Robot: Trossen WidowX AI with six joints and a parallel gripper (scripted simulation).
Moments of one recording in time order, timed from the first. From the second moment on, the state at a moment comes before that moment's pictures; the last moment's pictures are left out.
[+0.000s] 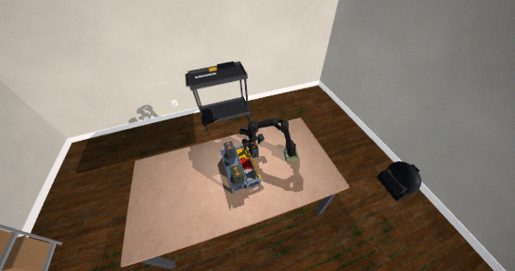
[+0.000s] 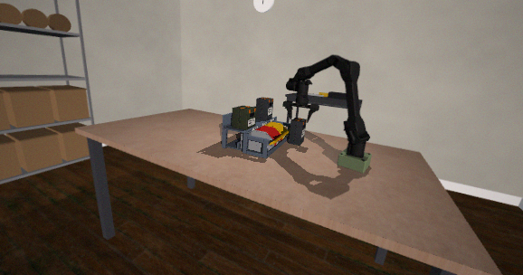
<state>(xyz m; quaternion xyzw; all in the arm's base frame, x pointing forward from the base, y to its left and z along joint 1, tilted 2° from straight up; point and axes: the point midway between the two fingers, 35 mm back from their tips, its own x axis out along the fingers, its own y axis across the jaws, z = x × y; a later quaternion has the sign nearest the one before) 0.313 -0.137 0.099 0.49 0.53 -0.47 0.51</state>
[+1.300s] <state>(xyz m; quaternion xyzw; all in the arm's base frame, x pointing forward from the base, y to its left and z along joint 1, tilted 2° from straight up) 0.315 -0.137 0.082 0.49 0.52 -0.47 0.52</state>
